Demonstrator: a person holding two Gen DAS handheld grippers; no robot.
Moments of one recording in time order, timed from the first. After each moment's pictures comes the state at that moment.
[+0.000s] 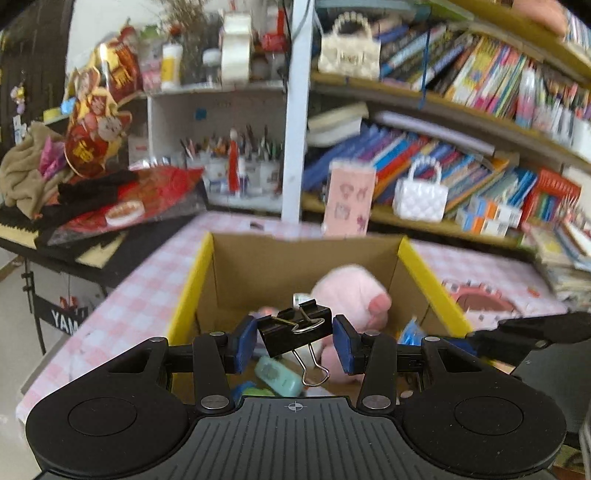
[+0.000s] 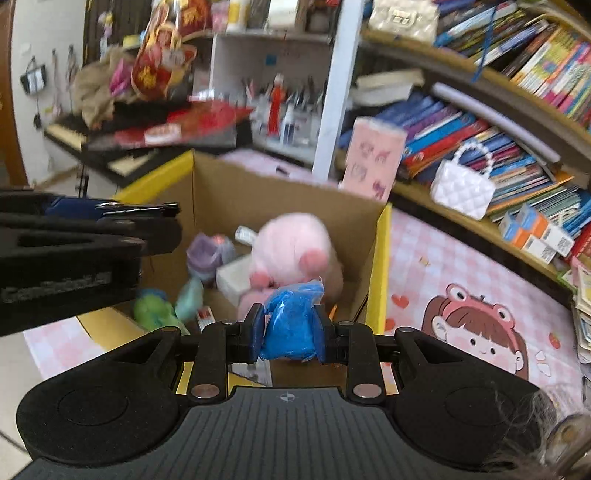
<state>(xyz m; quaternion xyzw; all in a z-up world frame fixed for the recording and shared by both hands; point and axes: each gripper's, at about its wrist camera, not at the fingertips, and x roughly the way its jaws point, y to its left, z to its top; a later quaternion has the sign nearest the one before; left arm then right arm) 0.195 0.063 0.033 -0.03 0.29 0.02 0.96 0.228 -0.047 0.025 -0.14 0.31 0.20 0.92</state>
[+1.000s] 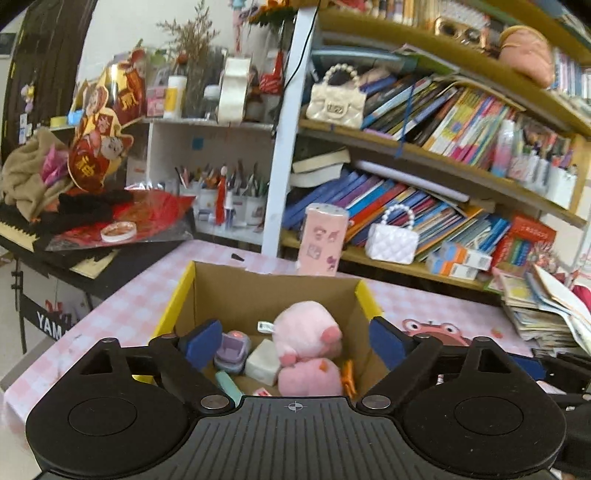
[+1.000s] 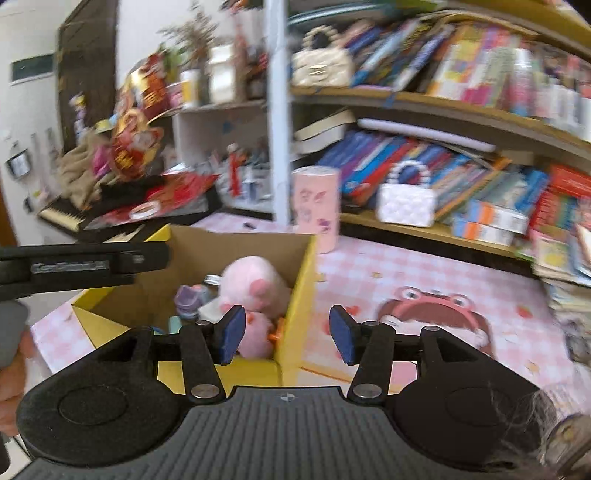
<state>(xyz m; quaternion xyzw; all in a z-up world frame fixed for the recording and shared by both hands) 0.141 0.042 0.068 -0.08 0.22 0.00 0.97 0.158 -0.142 0.074 -0.03 0.24 0.17 0.96</state>
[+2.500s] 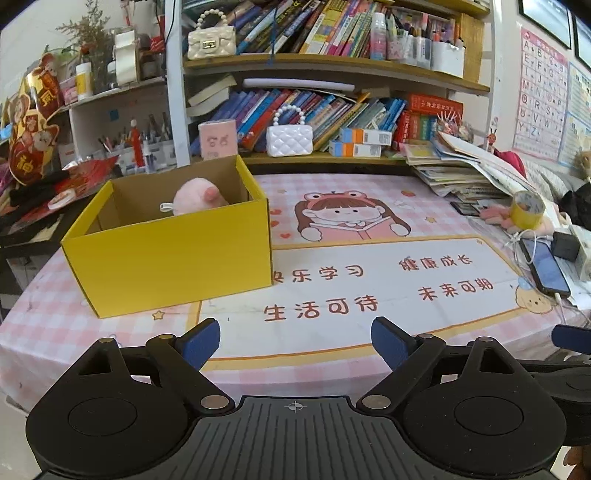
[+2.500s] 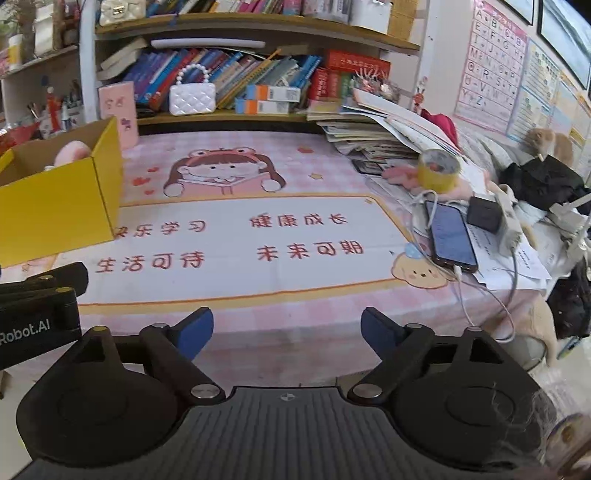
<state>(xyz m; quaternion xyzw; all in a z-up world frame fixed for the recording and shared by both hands) 0.020 -0.062 0.008 0.04 0.30 -0.10 0.95 -0.012 -0.212 0.005 0.00 0.35 -0.15 0.93</state>
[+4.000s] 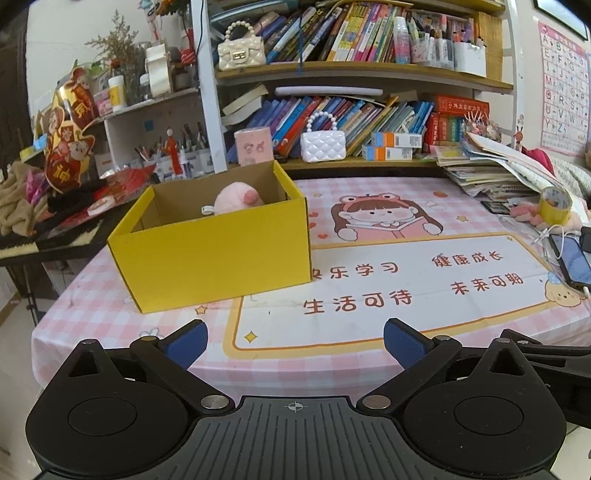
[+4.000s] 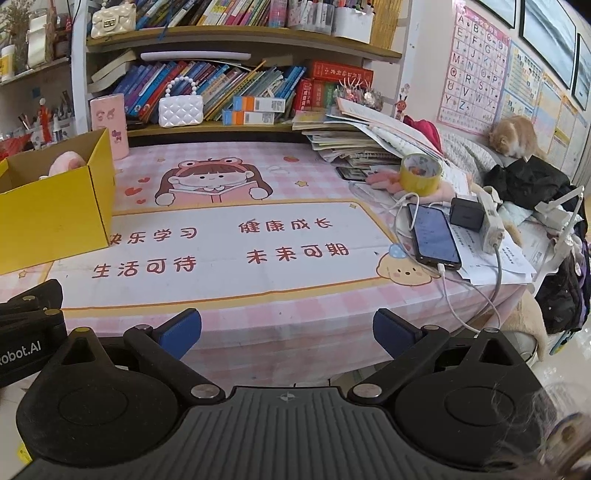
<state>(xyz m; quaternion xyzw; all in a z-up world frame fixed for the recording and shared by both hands) 0.000 -0.054 0.009 0.06 0.29 -0.04 0.95 -0.028 -0.205 0.007 0.01 0.33 -0.17 0.93</state>
